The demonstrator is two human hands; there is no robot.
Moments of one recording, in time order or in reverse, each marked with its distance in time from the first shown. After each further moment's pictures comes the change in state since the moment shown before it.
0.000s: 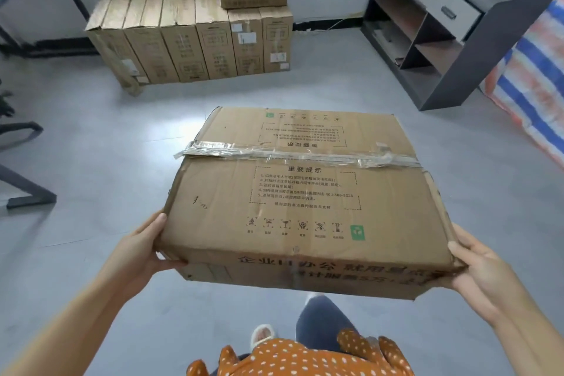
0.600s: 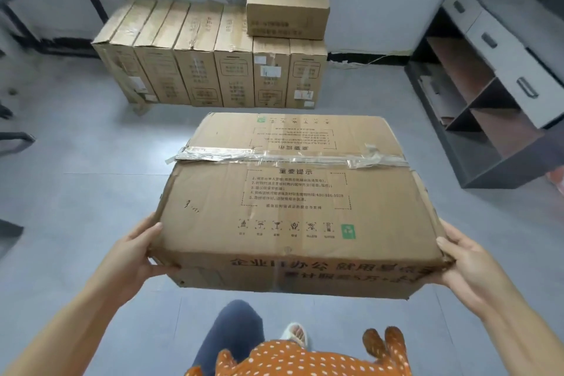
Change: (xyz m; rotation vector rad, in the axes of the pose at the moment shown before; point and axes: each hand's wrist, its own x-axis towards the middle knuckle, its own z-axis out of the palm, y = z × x) left_hand 0.312 0.184 0.127 -0.119 0.181 -0.001; right_hand 0.398 -0.238 0.125 -0.144 -0.099 0.042
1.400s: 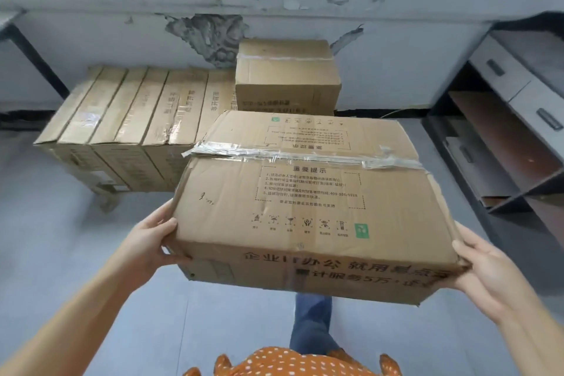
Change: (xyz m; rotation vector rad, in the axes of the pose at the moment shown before) left_hand 0.482 0.341 0.175 0.072 -0.127 0.062; right_hand 0.457 -0.294 0.186 0.043 0.055 -0.035
